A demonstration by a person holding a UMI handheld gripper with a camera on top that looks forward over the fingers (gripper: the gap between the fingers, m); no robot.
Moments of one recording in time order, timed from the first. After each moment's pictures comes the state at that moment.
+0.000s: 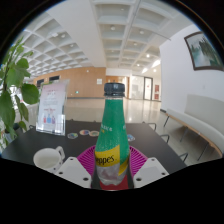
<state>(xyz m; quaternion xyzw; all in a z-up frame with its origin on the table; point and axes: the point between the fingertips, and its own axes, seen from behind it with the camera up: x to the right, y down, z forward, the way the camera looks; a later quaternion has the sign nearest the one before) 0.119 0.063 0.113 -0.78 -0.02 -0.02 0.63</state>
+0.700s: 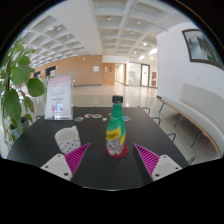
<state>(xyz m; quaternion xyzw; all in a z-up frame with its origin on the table) 0.112 -0.067 0.103 -0.82 0.00 -0.02 0.57</state>
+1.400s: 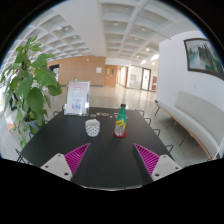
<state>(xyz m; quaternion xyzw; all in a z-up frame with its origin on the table) 0.060 -0.312 0.186 -0.82 -0.03 -0.05 0.57</state>
